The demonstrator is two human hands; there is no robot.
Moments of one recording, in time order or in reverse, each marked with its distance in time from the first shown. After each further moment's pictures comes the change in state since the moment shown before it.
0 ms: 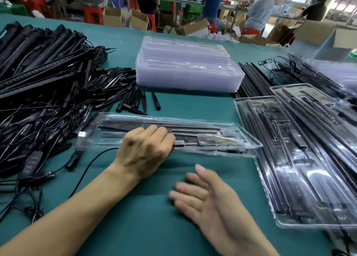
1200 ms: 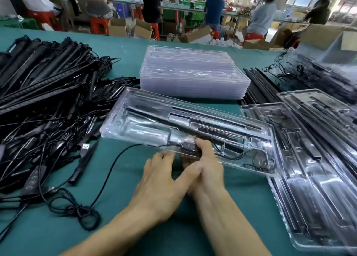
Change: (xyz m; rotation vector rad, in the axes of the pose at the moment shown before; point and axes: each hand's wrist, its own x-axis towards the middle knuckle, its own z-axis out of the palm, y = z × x) left_hand -0.003 0.044 -0.039 -1.058 -0.495 -0.874; right_hand 0.084 -0.025 0.047 0.410 0.209 -0.269
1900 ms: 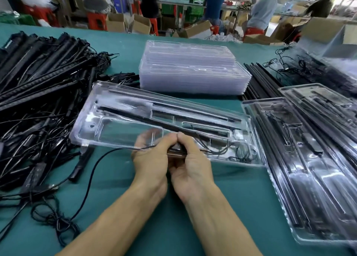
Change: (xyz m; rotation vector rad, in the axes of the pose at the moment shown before) left_hand 0.038 0.010 0.011 -1.247 0.437 -0.308; right_hand -0.014 0.014 0.017 0.053 -0.074 0.096
